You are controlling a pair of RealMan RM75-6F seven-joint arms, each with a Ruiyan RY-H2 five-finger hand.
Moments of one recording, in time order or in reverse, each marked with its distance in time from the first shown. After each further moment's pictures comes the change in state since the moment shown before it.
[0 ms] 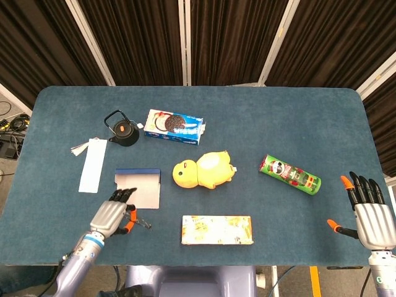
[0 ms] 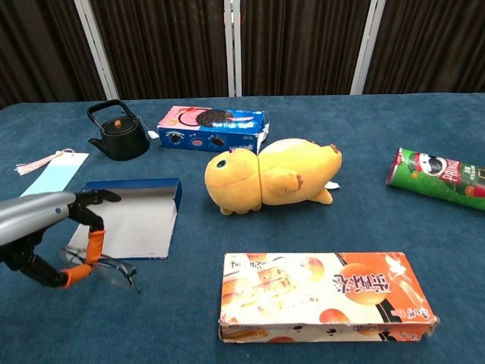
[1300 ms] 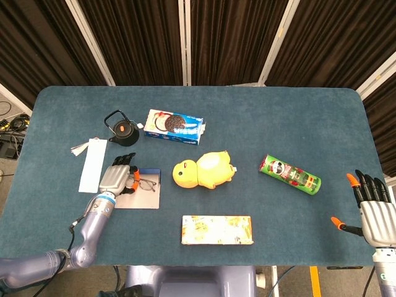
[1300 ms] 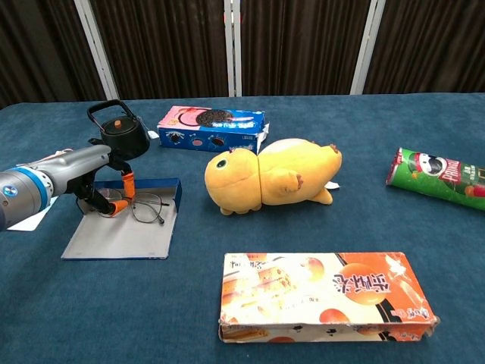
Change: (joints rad) left arm -0.215 -0.186 -0.199 0.422 -0.264 -0.147 -0.082; right arm 0.007 0.009 0.014 0.017 0.040 -0.025 0.053
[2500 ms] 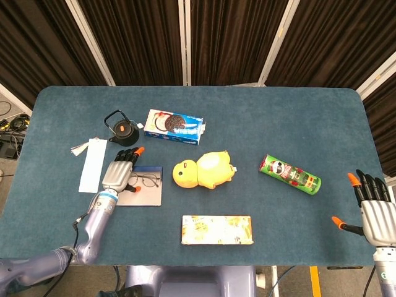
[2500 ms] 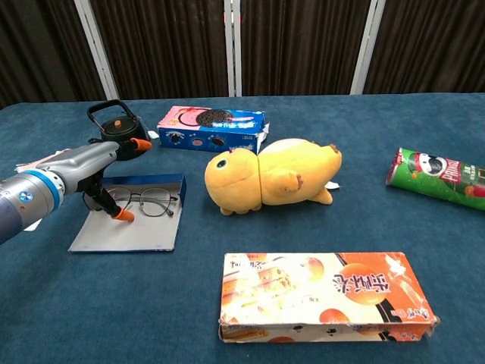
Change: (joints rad) left arm -0.008 -0.107 -0.003 0.219 0.166 0.001 -0.101; right arm 0.005 0.000 0.004 0.008 0.016 -0.013 0.006
